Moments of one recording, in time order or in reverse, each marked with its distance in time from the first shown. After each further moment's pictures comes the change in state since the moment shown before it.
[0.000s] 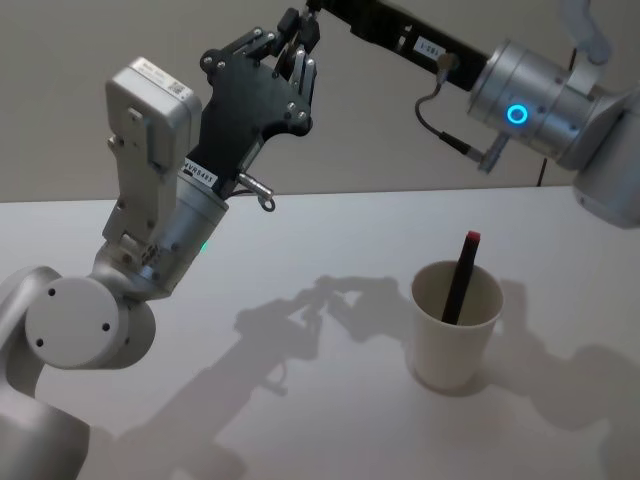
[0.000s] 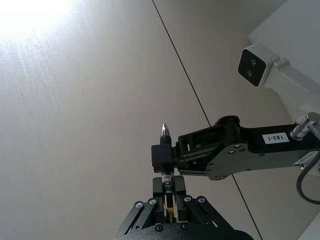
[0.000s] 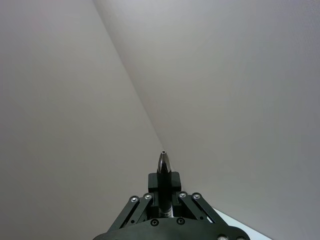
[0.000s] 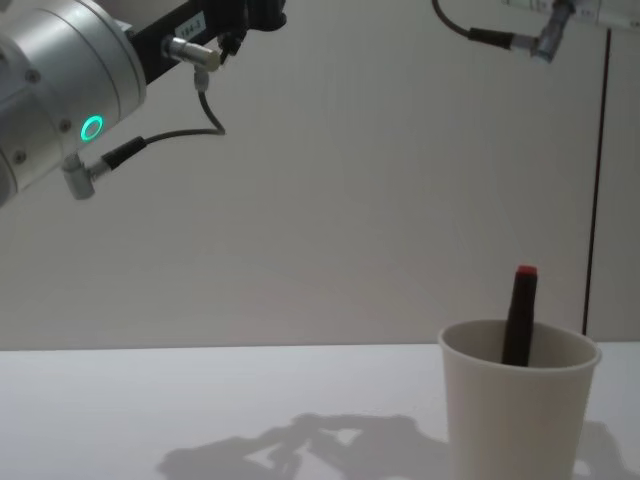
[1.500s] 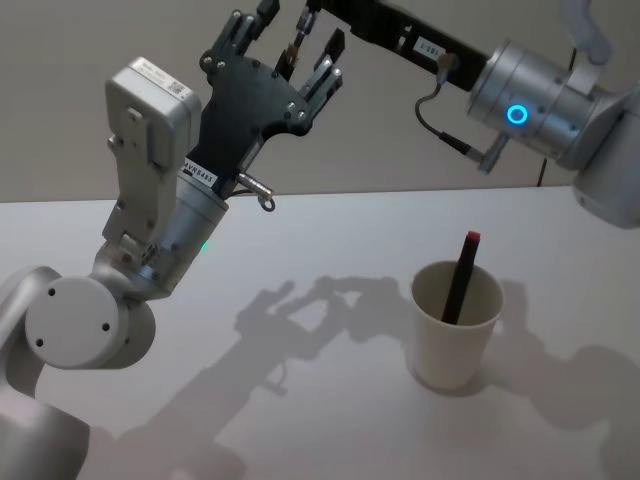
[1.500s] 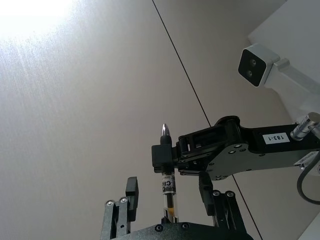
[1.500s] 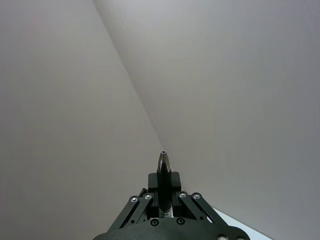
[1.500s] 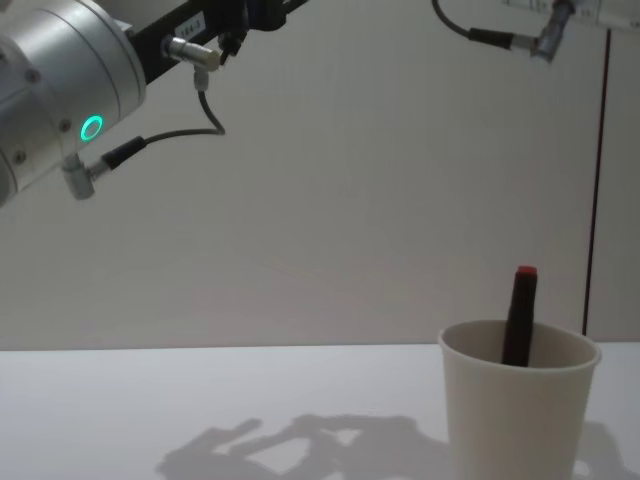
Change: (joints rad) left arm 0.000 0.000 0.000 0.000 0.000 0.000 0.000; right arm 0.000 0.000 0.000 0.000 0.000 0.000 0.000
